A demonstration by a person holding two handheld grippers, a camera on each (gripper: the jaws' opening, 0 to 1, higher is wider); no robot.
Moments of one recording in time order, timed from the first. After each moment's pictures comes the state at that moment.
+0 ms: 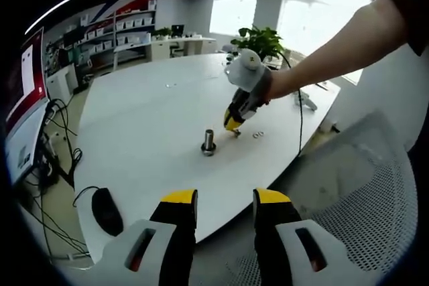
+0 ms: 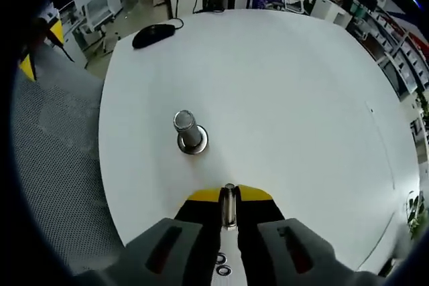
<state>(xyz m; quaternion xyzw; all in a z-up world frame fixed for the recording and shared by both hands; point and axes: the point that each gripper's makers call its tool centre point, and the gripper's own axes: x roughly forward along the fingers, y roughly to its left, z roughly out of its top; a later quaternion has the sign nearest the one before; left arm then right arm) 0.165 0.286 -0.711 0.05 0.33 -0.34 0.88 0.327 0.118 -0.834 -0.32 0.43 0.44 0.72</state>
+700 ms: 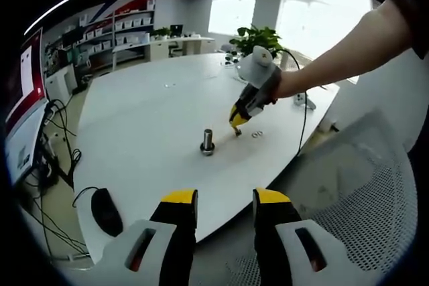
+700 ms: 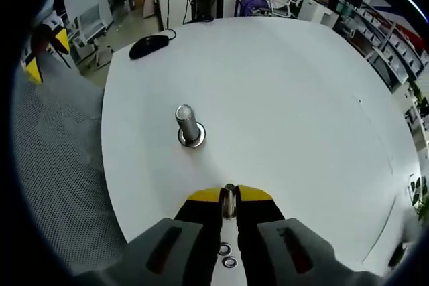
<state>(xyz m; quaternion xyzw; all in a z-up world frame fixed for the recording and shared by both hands) 0.165 0.285 -0.712 0.05 0.34 -0.34 0.88 0.320 0.108 -0.820 -0.29 0.42 0.43 0.75</state>
